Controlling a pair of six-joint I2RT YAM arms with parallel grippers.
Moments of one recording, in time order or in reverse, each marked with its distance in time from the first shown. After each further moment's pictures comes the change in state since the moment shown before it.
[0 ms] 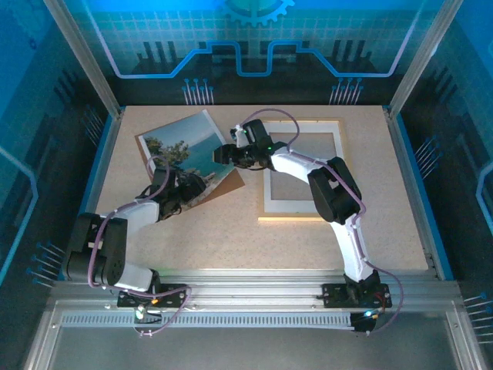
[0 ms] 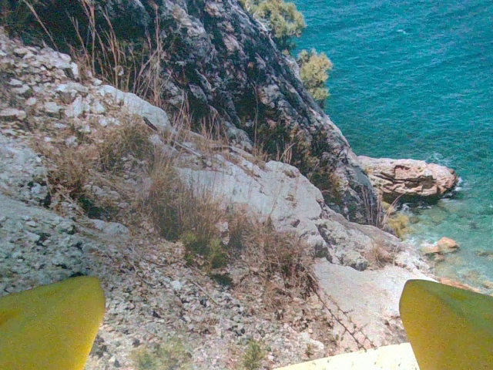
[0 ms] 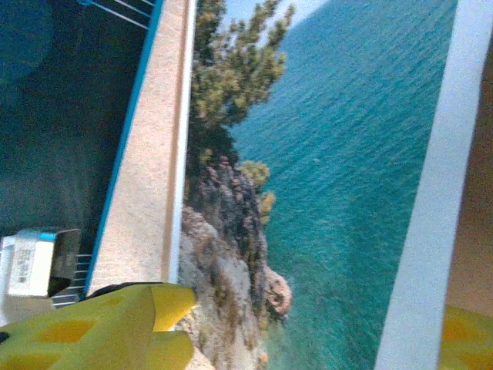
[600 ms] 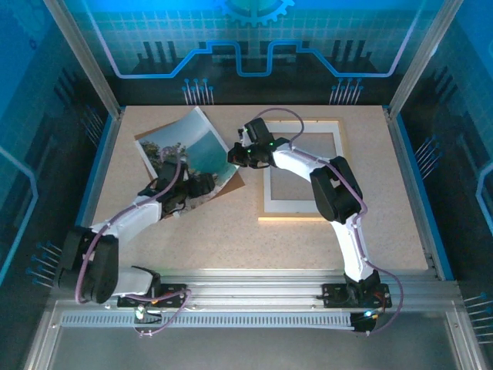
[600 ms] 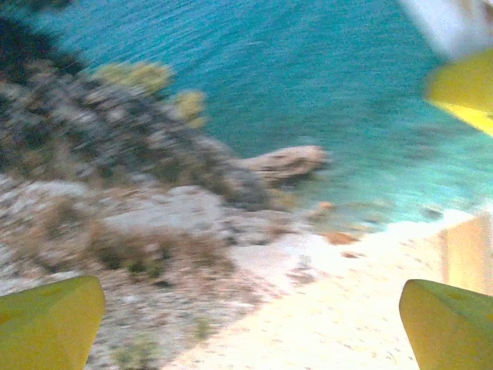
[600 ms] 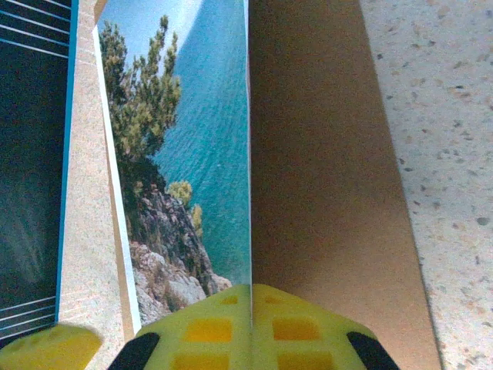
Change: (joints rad) left arm -0.172 -0.122 0.127 -0.169 -0.129 0.243; right arm -0.021 -0.001 0.024 -0.135 0.109 0.074
